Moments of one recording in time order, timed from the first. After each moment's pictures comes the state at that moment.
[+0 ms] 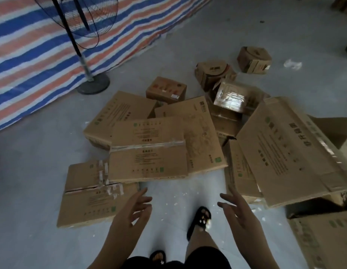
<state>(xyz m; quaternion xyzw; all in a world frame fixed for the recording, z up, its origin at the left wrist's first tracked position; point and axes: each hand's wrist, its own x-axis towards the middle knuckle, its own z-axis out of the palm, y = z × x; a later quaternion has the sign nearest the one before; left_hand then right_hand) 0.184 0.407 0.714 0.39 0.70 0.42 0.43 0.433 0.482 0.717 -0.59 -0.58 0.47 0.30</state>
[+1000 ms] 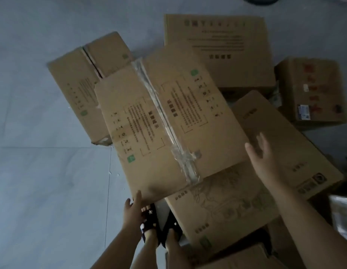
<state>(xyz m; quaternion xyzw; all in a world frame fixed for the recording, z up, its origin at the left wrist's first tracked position) 0.302 0.790 0.350 -0.55 0.55 0.56 0.29 0.213 1.098 0.405 -0.32 -0.85 0.39 -0.15</state>
